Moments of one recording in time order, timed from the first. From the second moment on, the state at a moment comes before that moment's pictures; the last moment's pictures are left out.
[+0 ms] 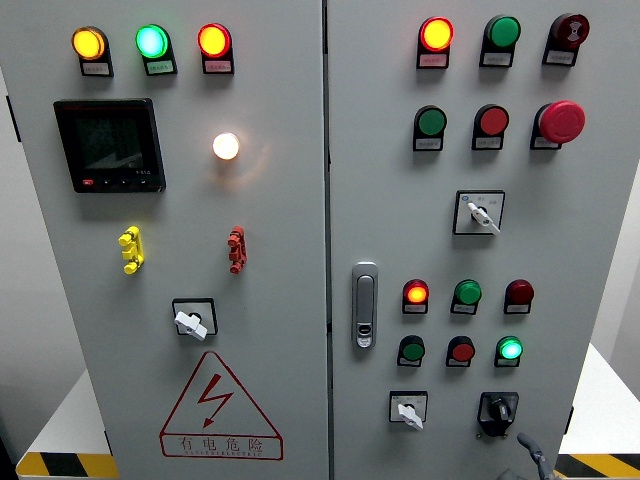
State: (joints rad) left arm -0.01 -0.09 0.04 -0.12 -0.07 -0.02 -0.15; right arm 0.18 0.11 1.27 1.47 -1.50 -0.37 -0.13
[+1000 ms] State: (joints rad) left arm -0.01 -0.09 0.04 -0.12 -0.07 -0.02 -0.15; right arm 0.00 0.11 1.28 1.64 -1.51 -0.36 -0.12
